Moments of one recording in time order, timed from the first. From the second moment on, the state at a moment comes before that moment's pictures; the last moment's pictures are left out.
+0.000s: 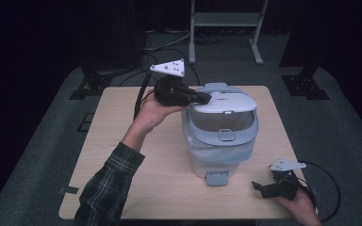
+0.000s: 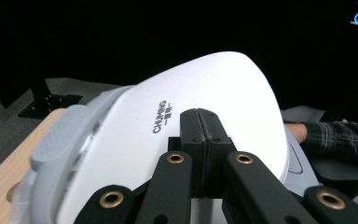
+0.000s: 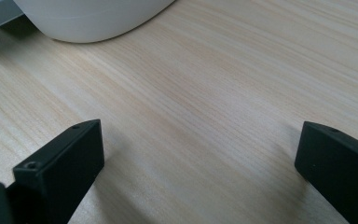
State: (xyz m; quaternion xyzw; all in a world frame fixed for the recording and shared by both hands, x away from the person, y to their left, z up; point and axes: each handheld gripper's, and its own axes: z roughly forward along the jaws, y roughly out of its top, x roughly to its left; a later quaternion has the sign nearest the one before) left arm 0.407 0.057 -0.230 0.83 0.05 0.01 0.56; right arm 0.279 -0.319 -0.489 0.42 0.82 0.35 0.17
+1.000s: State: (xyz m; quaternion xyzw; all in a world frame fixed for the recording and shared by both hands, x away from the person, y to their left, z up) left arm 0.379 0.022 -0.248 0.86 0.02 0.00 0.52; right arm 0.279 -0.319 -0.489 0.42 0.82 0.35 0.17
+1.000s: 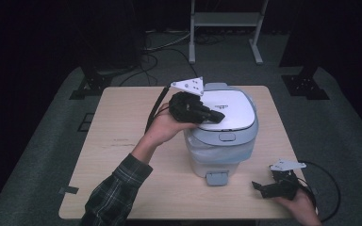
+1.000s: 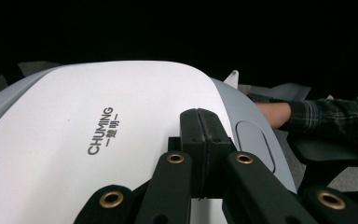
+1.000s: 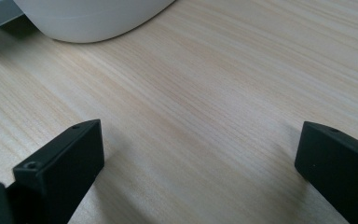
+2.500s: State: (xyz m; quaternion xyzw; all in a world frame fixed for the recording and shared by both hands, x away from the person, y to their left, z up) left arm 0.357 0.084 -0.235 0.83 0.12 0.09 0.53; right arm 0.278 -0.318 -0.489 0.42 0.82 0.35 0.17
